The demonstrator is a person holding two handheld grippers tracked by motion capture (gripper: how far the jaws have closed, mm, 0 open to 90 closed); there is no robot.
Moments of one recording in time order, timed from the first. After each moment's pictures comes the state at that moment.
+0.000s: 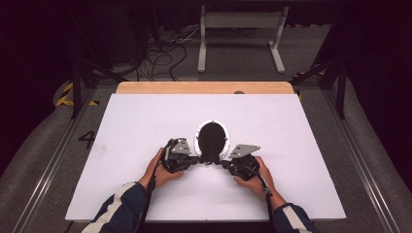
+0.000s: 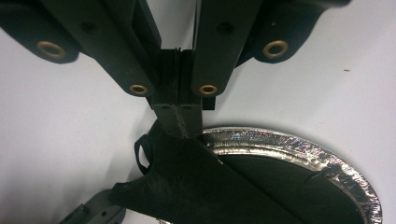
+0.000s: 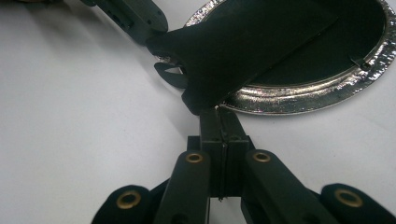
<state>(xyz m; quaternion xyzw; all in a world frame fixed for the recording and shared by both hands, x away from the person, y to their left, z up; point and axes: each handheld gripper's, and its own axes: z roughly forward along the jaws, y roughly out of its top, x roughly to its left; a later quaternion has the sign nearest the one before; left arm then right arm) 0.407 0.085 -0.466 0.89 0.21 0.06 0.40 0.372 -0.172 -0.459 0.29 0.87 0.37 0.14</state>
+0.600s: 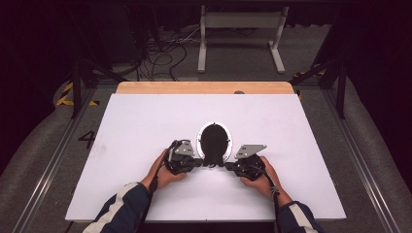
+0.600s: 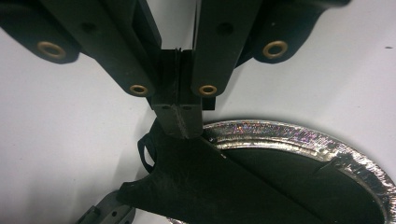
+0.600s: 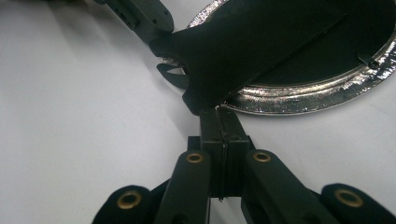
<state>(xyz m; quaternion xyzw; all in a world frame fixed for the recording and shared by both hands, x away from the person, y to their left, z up) 0.401 0.076 -0.465 0.89 0.19 0.04 0.40 0.372 -0.190 -0.458 0.27 0.88 0.38 0.11</state>
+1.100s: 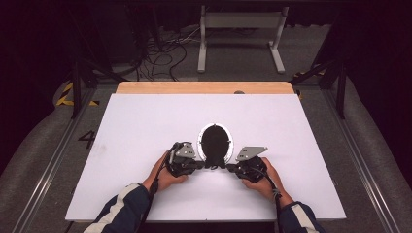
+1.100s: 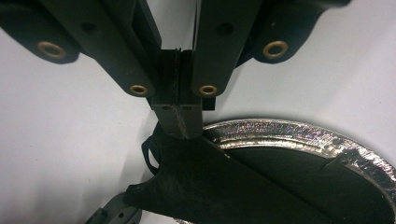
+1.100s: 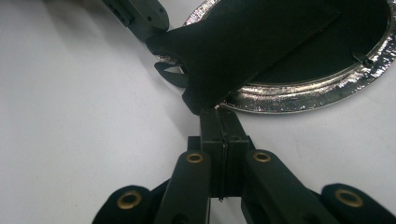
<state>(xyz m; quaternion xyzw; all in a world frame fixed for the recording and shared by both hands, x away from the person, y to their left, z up) 0.395 0.073 -0.465 0.90 0.17 0.04 0.41 0.366 -0.192 -0.456 0.27 0.88 0.37 0.12</state>
